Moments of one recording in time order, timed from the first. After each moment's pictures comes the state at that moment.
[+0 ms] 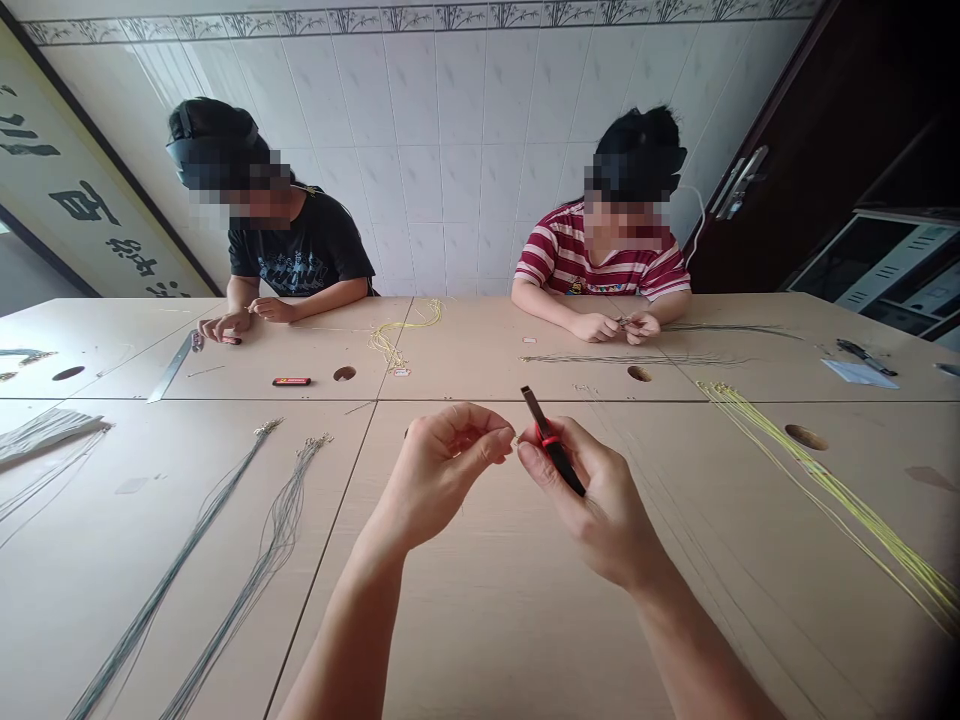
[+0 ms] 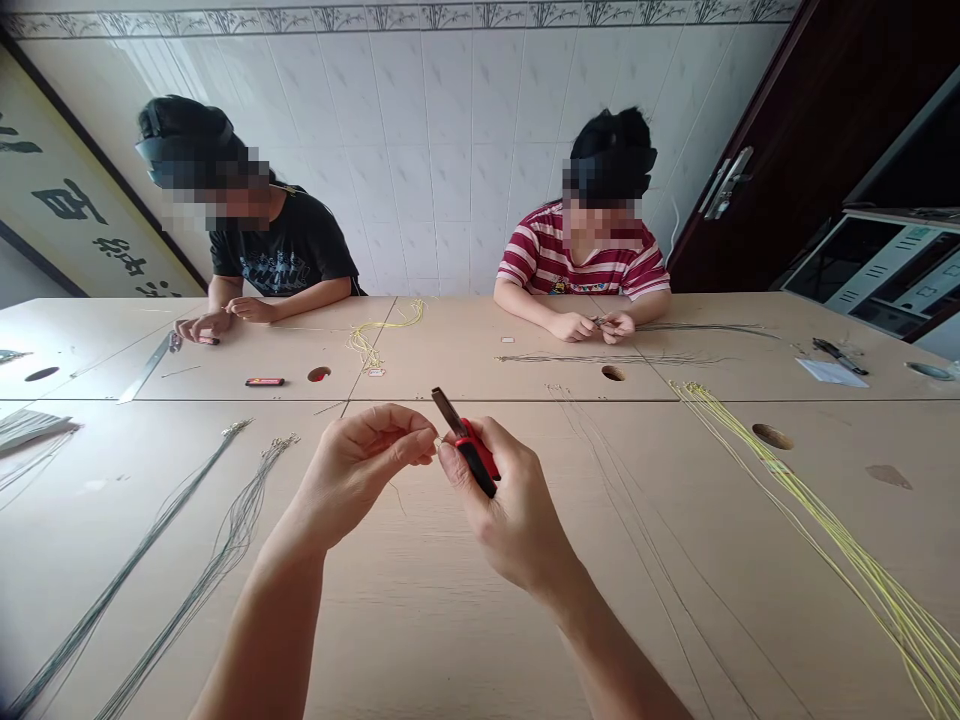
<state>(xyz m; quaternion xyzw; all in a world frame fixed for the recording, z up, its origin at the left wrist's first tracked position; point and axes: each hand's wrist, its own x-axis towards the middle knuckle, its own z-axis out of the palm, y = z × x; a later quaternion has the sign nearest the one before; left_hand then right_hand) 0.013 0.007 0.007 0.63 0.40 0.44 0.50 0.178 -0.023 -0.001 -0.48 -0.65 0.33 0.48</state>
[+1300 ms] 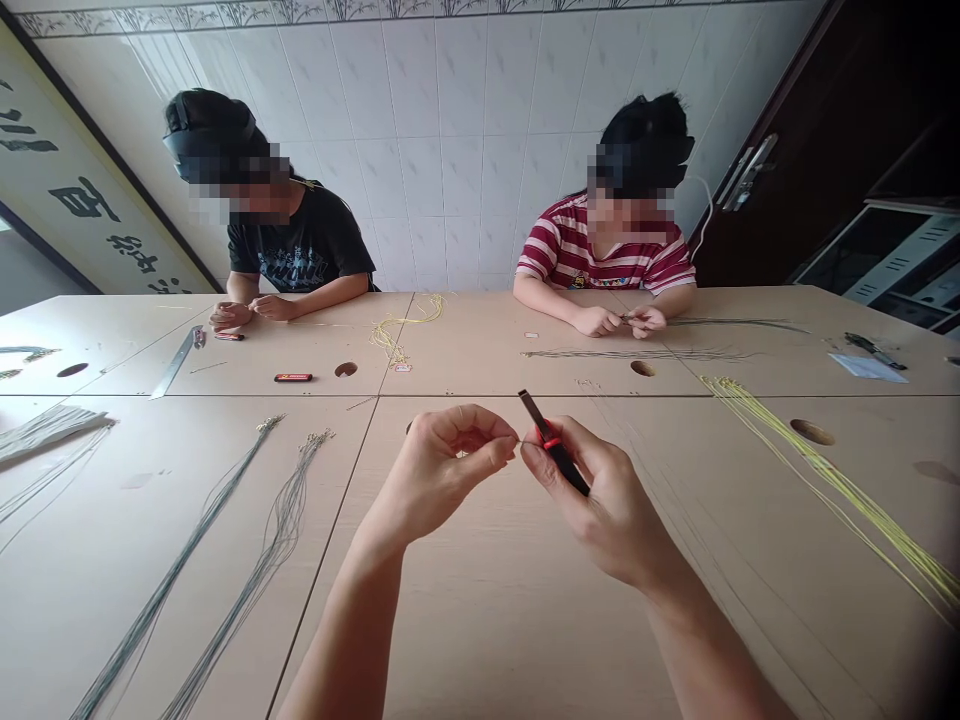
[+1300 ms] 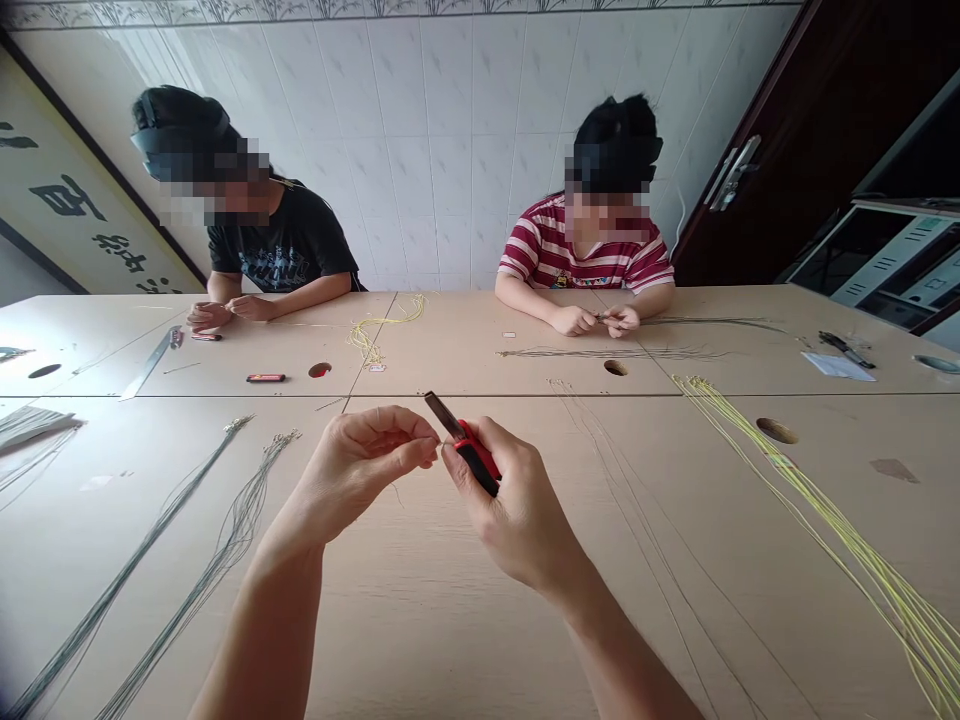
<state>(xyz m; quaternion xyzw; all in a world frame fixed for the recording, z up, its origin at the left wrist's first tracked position) 0.011 0.008 0.011 0.64 0.39 0.41 0.52 0.181 -0.025 0.000 -0.49 -0.67 0.33 0.45</state>
